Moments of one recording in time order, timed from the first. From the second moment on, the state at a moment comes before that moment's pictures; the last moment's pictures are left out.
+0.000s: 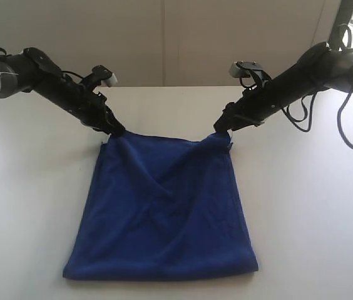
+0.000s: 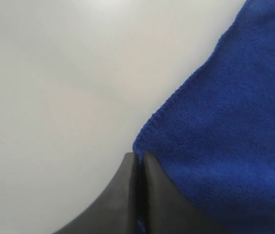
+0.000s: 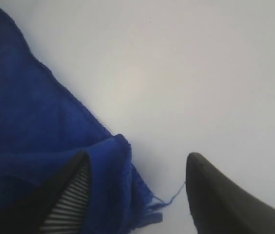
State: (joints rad) left arm -0.18 2.51 -2.19 -0.74 1.06 1.15; right arm -0.08 2.43 -1.99 0.78 0.99 -0.90
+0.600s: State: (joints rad) left arm -0.18 2.48 -2.19 -0.72 1.10 1.15; right arm -0.05 2.43 -1.99 0.78 0.98 -0.93
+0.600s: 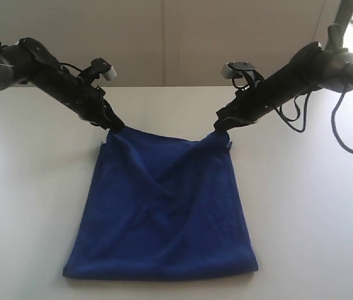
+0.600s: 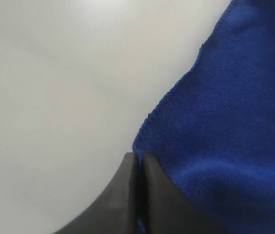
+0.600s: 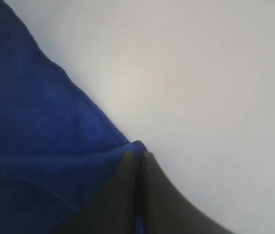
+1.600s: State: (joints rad) left arm -0.18 2.39 -2.19 -0.54 1.15 1.09; right arm -0.05 2.37 -1.99 0.66 0.87 -0.93
